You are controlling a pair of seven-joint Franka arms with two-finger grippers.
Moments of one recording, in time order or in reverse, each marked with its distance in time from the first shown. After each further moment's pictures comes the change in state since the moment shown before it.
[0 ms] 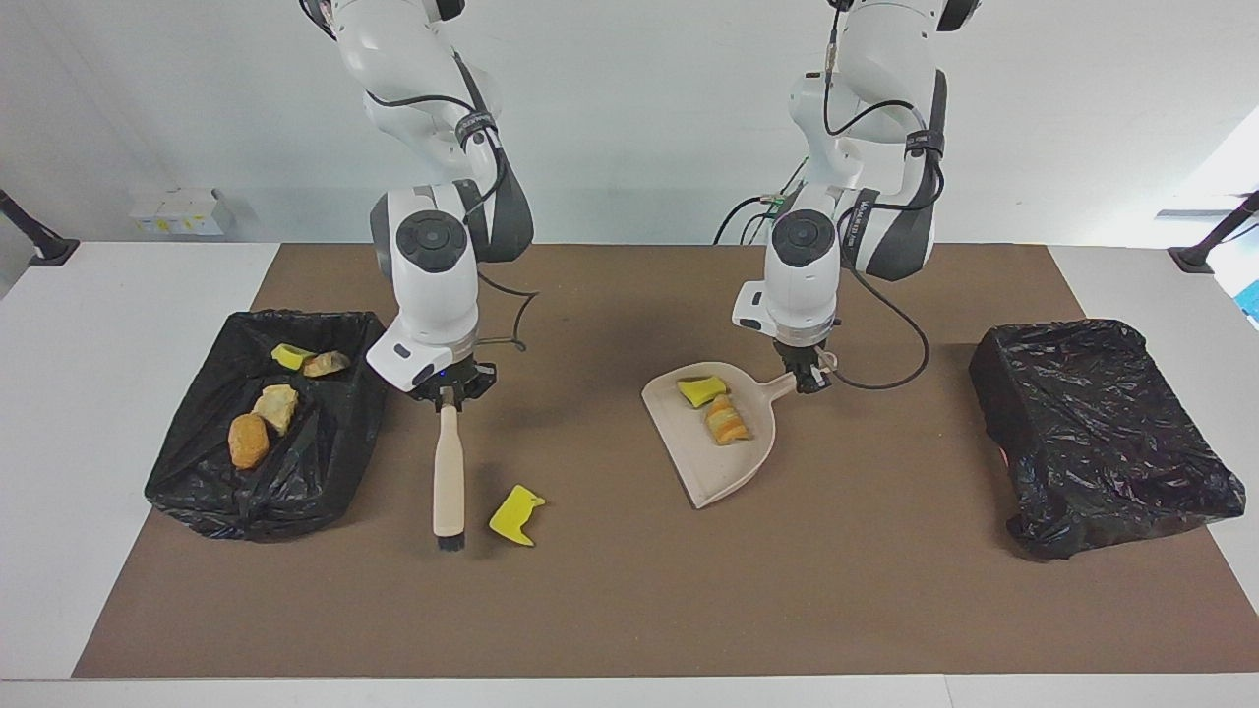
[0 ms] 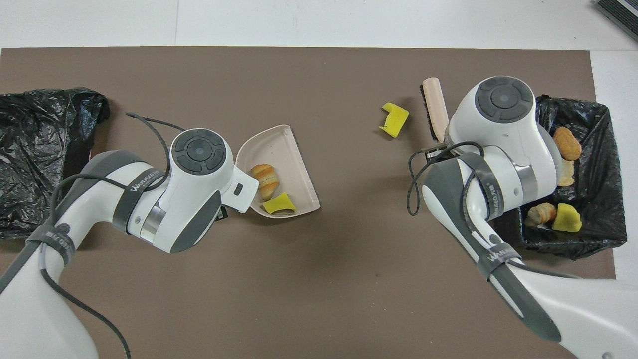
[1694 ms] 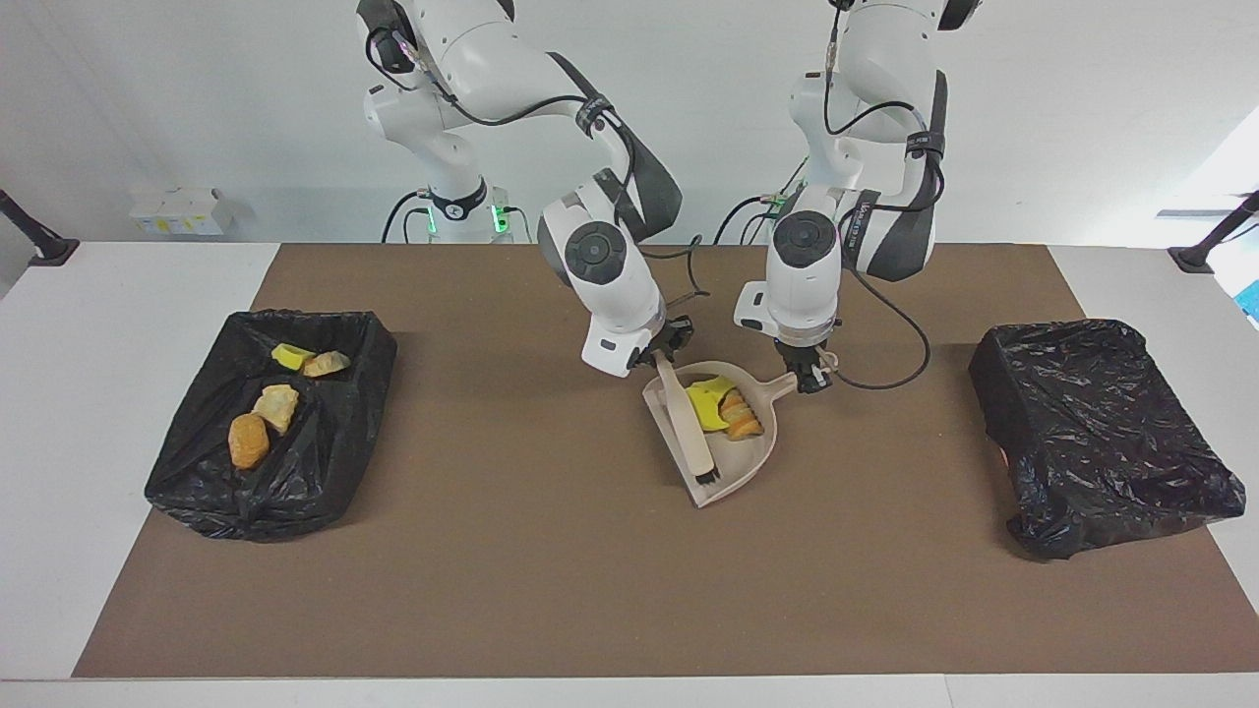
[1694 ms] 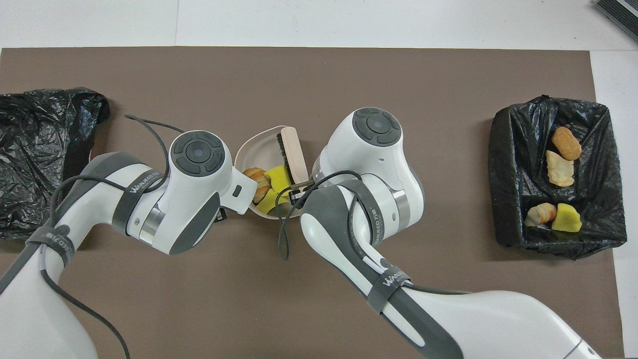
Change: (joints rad) left arm 0.001 -0.004 0.002 -0.015 0.000 0.008 0.001; right arm 0.278 0.085 0.039 0.096 0.569 -0.017 0.033
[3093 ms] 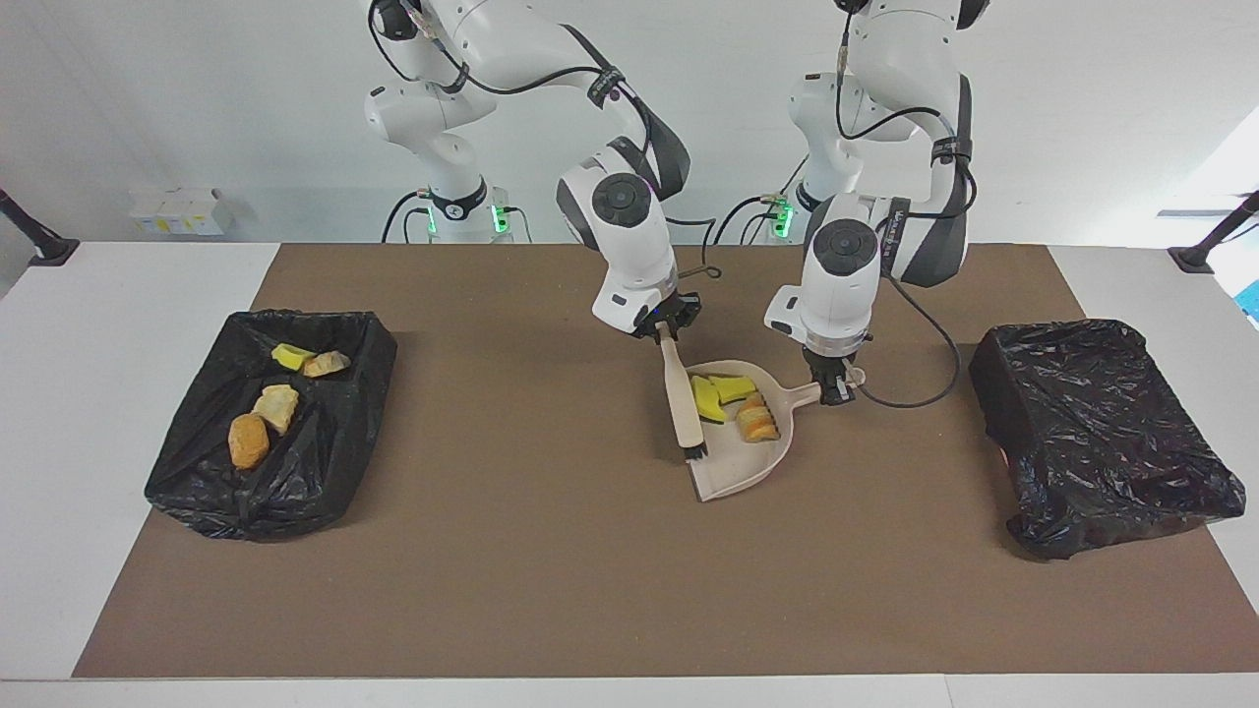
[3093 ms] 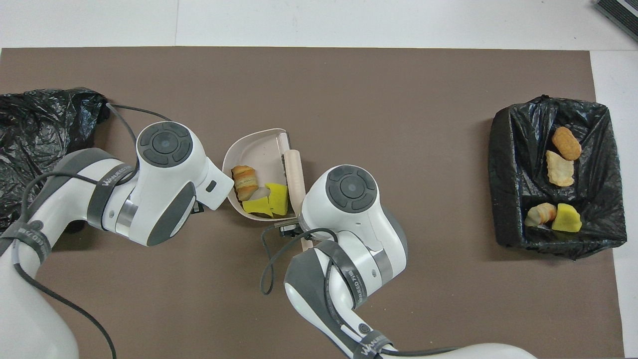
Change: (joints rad) left arm 0.076 0.000 0.006 -0.015 0.000 0.062 0.229; right arm 0.117 -0.122 0.005 -0.245 -0.065 0.155 0.217
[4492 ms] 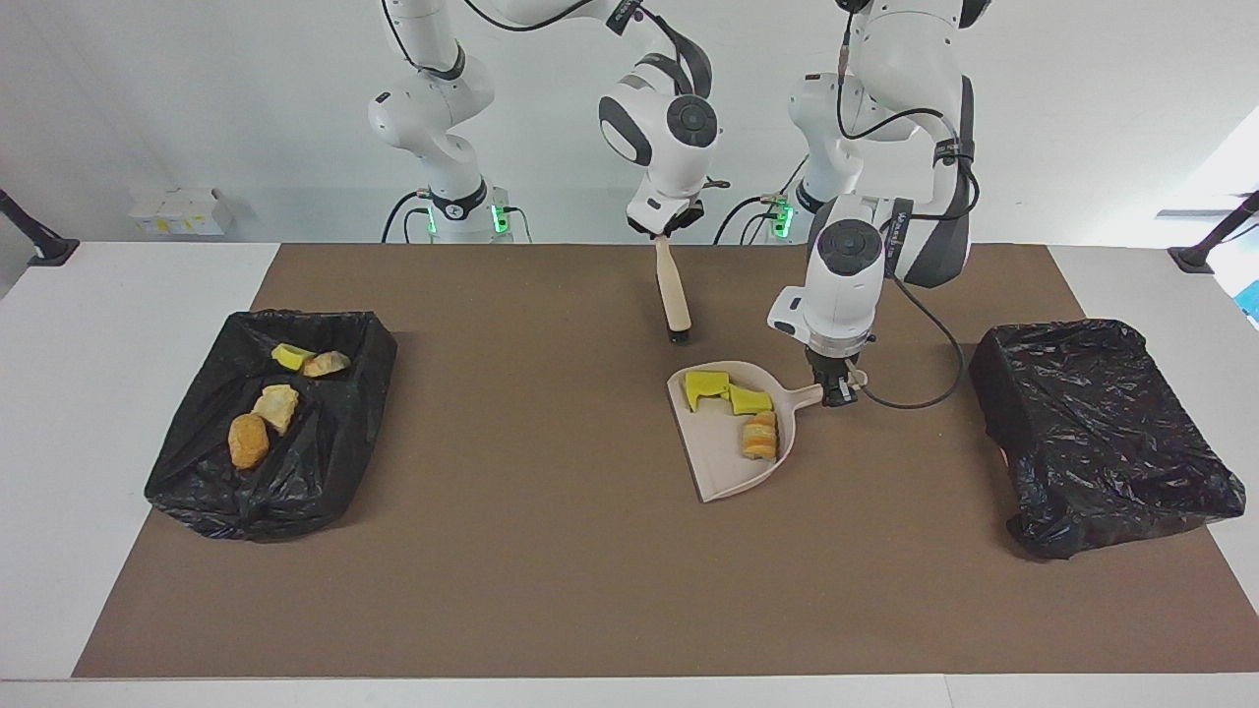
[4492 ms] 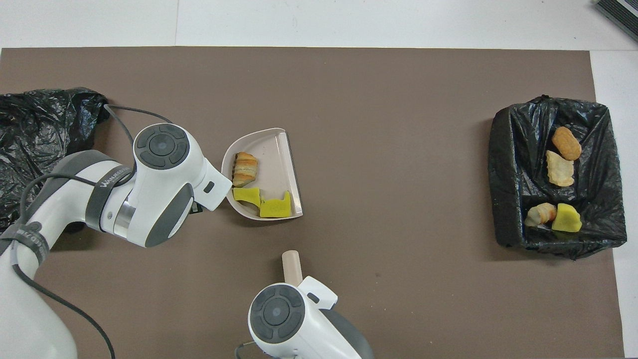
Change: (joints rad) left arm 0.005 -0.004 -0.001 -0.013 0.000 0.018 0.012; right arm 0.283 -0.231 0.004 -0.202 0.036 -0.281 0.311
